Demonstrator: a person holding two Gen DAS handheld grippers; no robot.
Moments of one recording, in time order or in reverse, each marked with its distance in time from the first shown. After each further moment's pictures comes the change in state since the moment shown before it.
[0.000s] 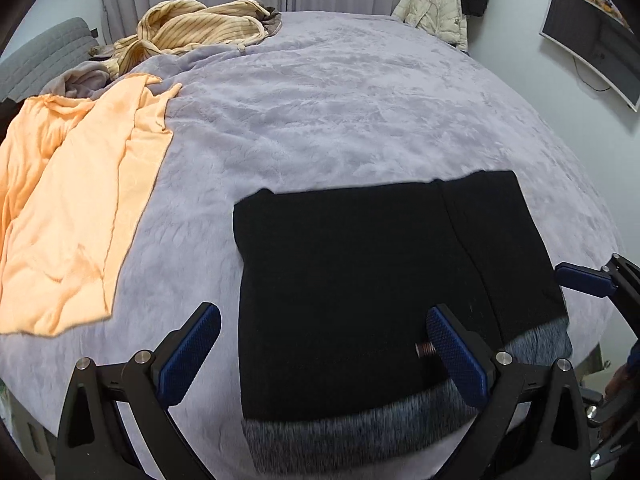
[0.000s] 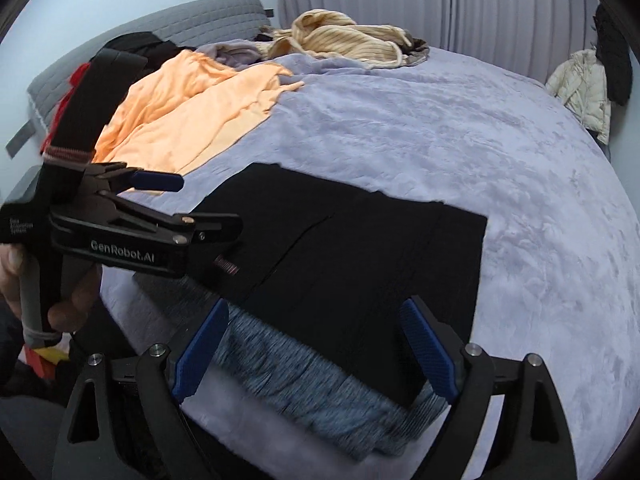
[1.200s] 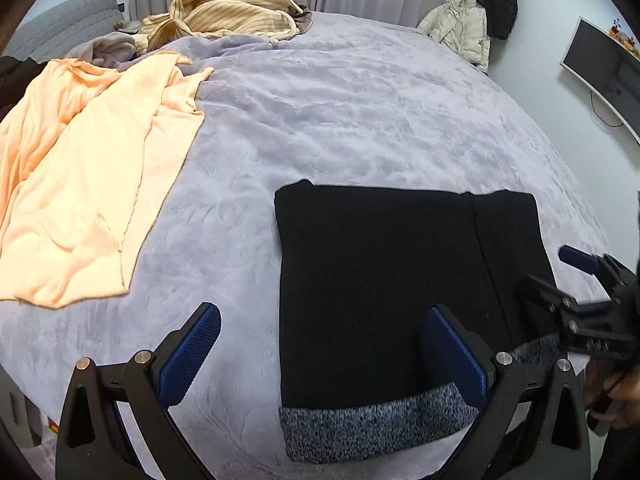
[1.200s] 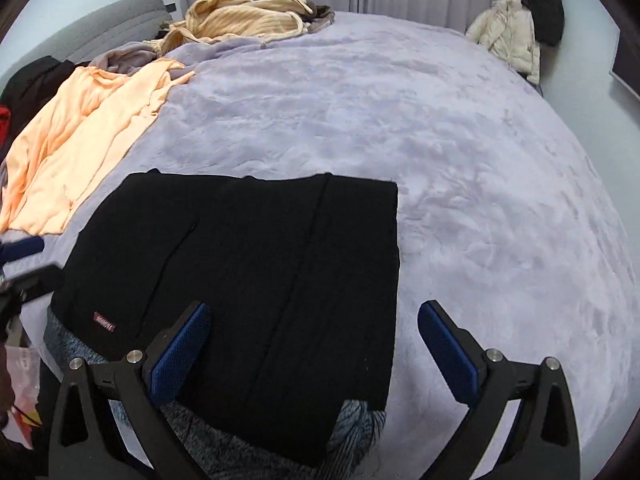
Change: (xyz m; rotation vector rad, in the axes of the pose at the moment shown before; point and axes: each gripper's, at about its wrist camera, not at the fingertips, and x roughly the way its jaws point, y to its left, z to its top) left arm 0.001 0.028 0.011 -0.118 -0.012 -0.001; right arm 0.034 -0.059 0.017 0.210 0.065 -0.256
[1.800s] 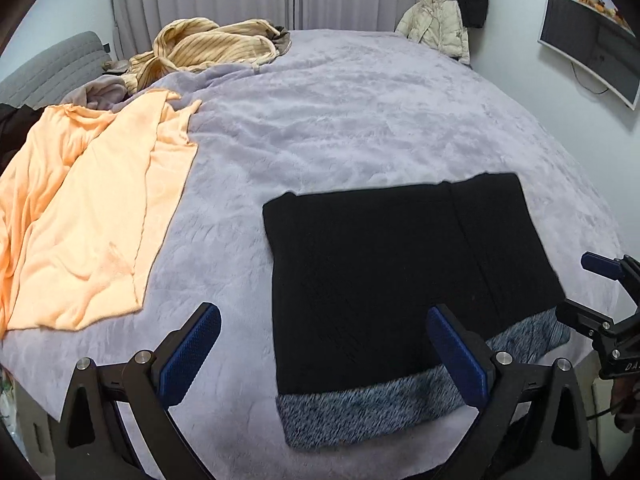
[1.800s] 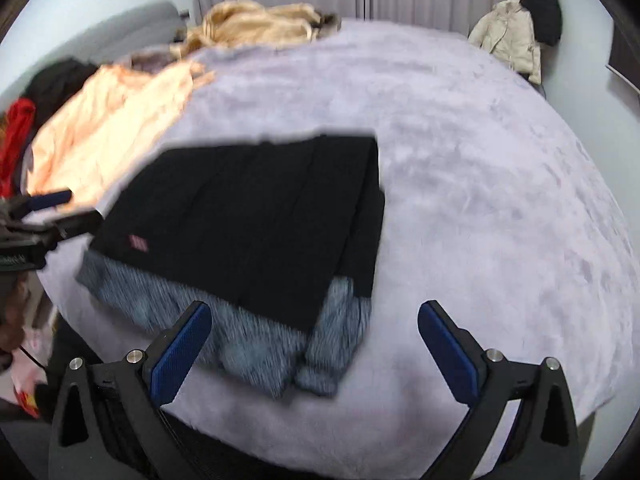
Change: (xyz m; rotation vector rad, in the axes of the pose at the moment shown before) left arm -0.019 -0.019 -0.007 0.125 -0.073 0.029; right arm -0.041 -0.015 -0.039 0.032 -0.062 0.083
